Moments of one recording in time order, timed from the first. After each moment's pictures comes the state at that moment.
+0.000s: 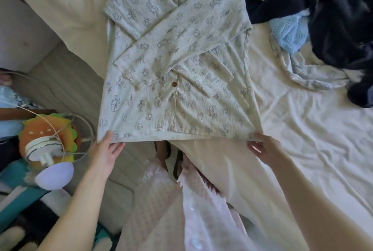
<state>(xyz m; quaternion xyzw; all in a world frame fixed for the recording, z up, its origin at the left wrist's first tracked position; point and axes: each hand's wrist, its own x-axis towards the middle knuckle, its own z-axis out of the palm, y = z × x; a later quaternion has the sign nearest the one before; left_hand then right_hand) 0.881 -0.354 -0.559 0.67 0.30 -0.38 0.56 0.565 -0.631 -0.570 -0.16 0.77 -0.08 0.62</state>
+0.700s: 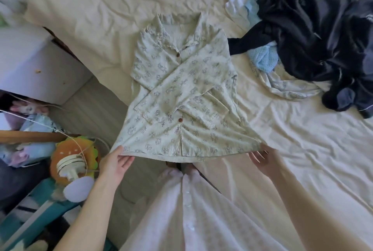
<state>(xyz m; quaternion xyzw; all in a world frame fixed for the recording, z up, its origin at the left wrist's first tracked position) 0.861 -0.341 -0.461 0.65 0.32 -0.40 0.57 0.537 -0.597 -0.491 -0.05 0.69 -0.21 0.69</state>
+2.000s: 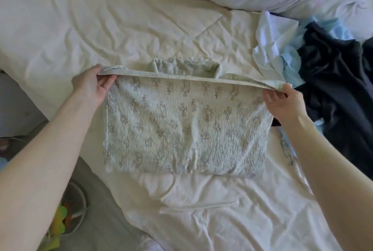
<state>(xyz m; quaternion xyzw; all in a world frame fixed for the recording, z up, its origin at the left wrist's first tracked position) 1.186 -0.720 -0.524 0.64 0.25 -0.27 0.67 0.846 -0.963 -0.550 -0.05 0.55 -0.38 0.74</state>
